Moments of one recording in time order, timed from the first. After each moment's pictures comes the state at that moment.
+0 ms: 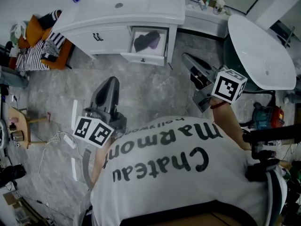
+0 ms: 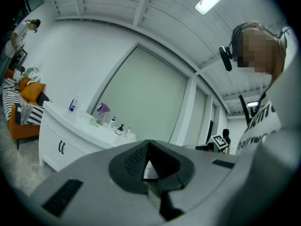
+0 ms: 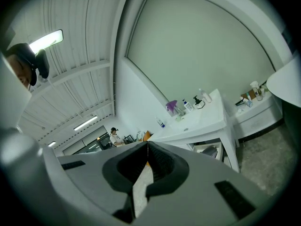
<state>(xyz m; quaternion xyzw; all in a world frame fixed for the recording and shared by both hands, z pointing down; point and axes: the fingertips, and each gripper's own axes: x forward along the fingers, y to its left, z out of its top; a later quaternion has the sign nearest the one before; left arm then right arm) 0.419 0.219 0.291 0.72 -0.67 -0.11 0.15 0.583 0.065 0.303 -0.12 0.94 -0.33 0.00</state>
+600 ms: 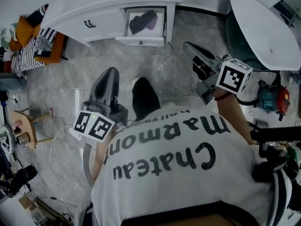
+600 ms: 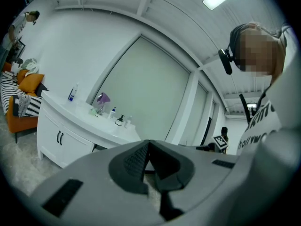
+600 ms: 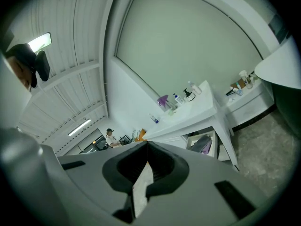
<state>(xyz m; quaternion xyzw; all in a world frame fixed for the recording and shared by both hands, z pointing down) 0.412 0.202 0.322 0.73 -0.65 -0.09 0.19 0.582 0.066 0.340 -0.15 0.92 -0.37 -0.01</state>
